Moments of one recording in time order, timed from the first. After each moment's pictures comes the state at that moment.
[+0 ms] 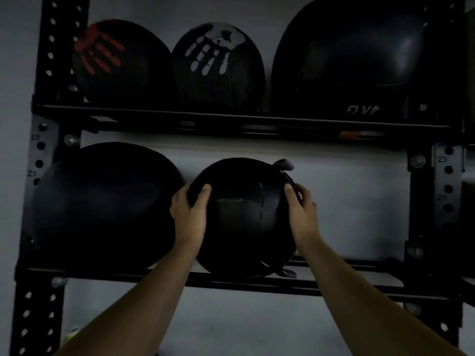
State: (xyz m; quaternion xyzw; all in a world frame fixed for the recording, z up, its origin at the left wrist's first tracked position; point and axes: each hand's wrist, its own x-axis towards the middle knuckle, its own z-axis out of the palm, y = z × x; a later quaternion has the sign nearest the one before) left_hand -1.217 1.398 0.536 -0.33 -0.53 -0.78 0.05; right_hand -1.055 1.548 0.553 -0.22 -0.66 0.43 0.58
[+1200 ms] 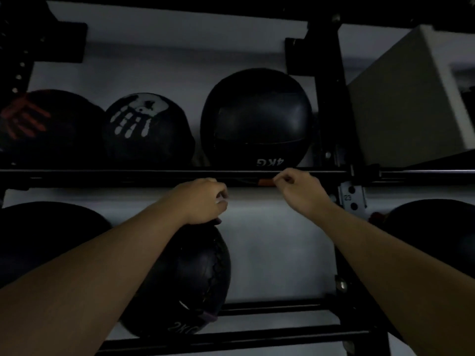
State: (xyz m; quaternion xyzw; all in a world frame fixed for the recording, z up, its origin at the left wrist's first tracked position) left_hand -1.049 1.427 0.705 -0.59 -0.73 -0.18 0.31; right_hand -0.858 1.574 0.698 -0.24 -0.78 0.14 0.56
